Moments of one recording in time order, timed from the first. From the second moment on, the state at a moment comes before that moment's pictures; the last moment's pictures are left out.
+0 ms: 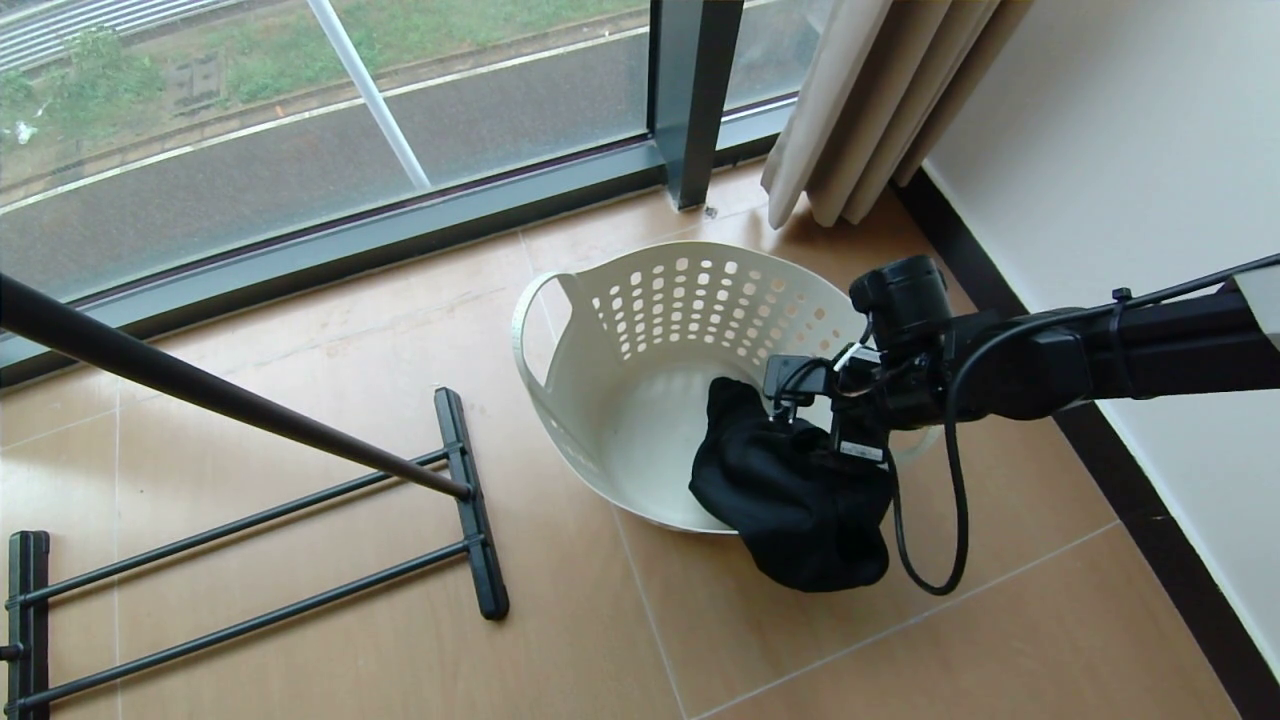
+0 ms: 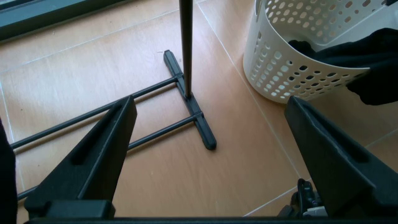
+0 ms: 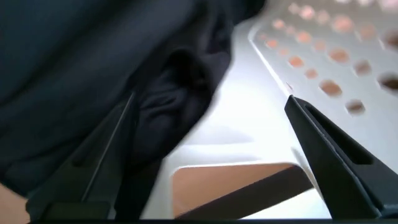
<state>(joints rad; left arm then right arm) 0.00 0.01 0.00 -0.06 -0.10 0.04 0.38 2.06 -1.45 0.16 -0.20 -1.01</state>
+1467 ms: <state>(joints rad) 0.00 0.01 0.00 -0.06 -0.10 0.04 0.49 2.25 -1.94 0.86 -0.28 -0.16</state>
